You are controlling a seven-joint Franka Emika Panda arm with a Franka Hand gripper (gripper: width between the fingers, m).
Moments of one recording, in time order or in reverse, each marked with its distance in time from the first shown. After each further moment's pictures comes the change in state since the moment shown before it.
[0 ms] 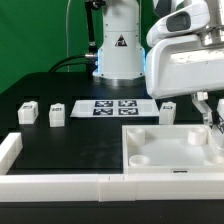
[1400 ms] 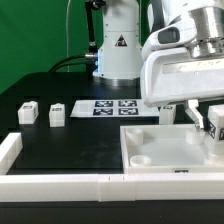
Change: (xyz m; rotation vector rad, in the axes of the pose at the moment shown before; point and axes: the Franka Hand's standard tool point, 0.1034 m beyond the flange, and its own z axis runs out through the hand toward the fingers) arm -0.030 0.001 0.010 -0.023 0.105 -0.002
